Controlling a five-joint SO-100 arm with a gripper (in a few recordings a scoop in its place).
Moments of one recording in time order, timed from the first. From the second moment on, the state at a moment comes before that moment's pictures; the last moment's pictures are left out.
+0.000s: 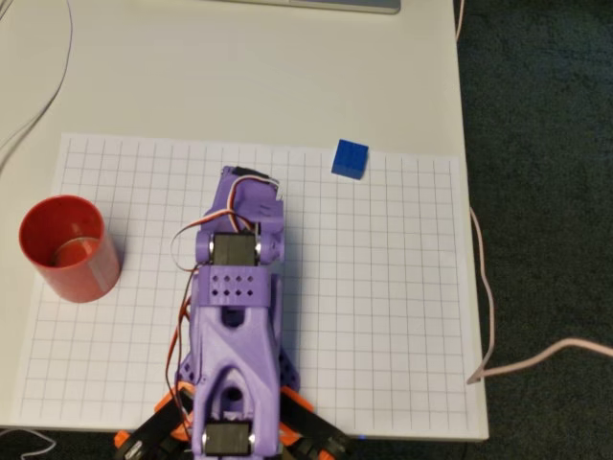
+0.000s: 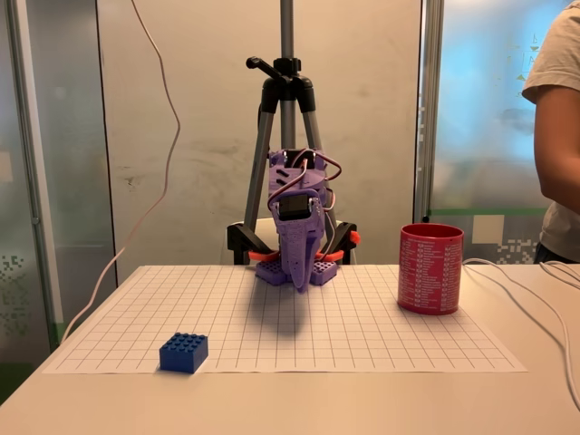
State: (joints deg) arm -1.1 189.1 176.8 55.5 11.7
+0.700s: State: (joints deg) arm -1.3 188.3 176.1 58.6 8.8
